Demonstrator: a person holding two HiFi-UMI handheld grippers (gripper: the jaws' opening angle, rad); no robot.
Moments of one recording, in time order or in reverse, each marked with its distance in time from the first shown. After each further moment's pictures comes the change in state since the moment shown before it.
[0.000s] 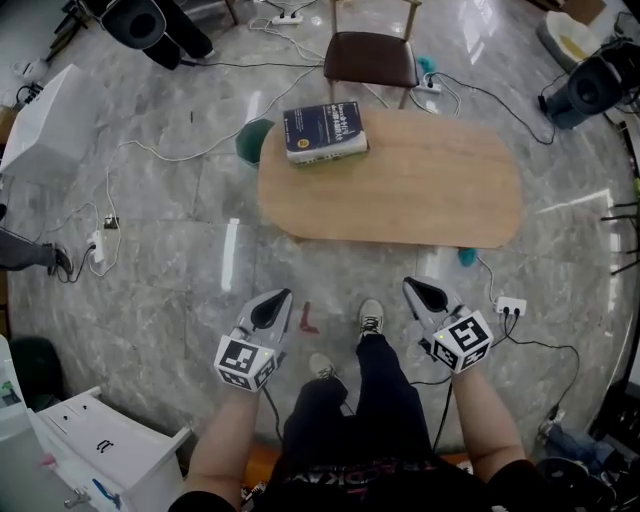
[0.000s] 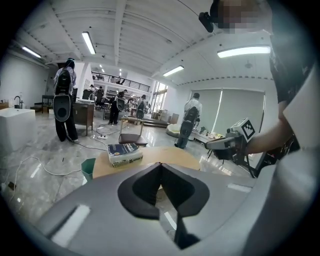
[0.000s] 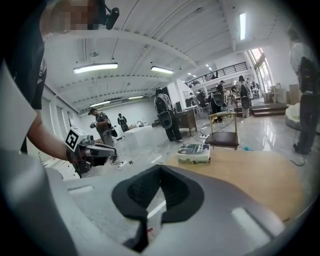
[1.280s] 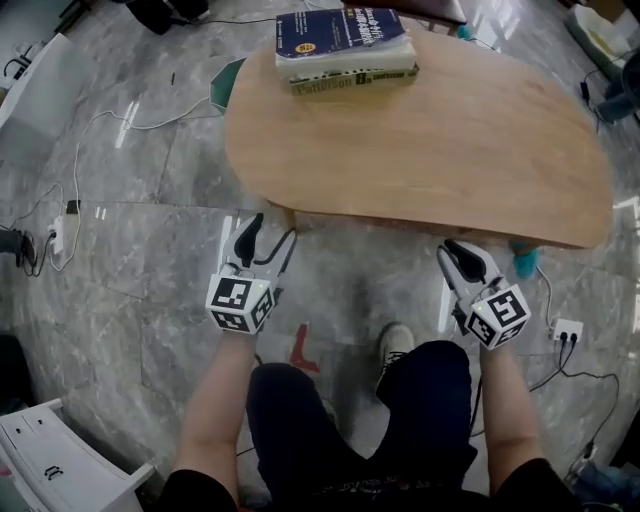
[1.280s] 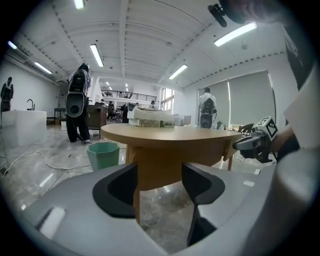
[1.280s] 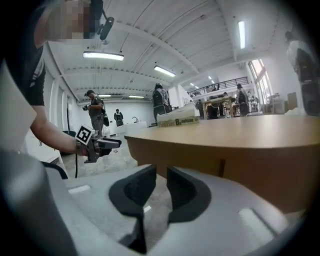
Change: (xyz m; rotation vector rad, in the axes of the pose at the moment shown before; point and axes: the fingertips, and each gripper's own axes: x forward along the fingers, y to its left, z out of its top) left arm 0.225 0.211 -0.321 0.088 -0.140 0.164; right arm 0.214 -0.164 -0.329 -0.110 -0.106 -0.064
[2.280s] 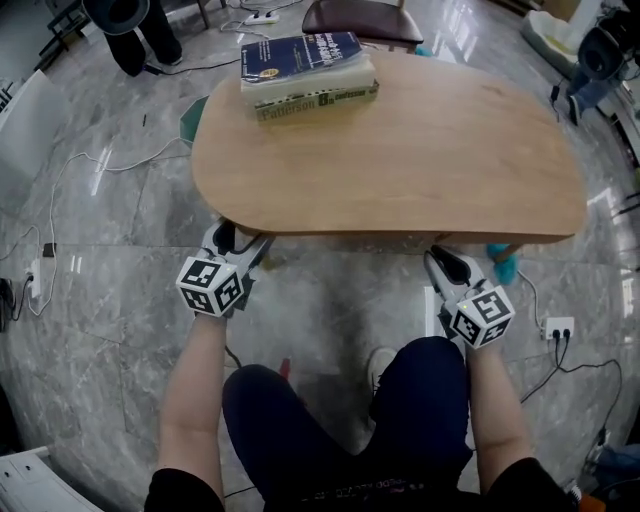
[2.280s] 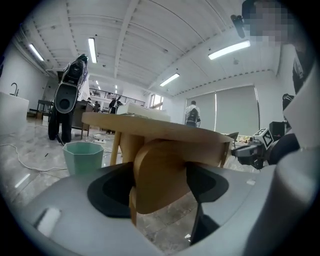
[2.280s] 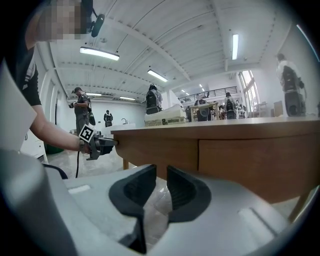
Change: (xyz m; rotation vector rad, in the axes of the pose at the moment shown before) left arm 0.060 0.024 -0.003 -0.015 -0.083 -0.186; right arm -0.003 -0.031 -0.027 -0.006 -0.058 -0.138
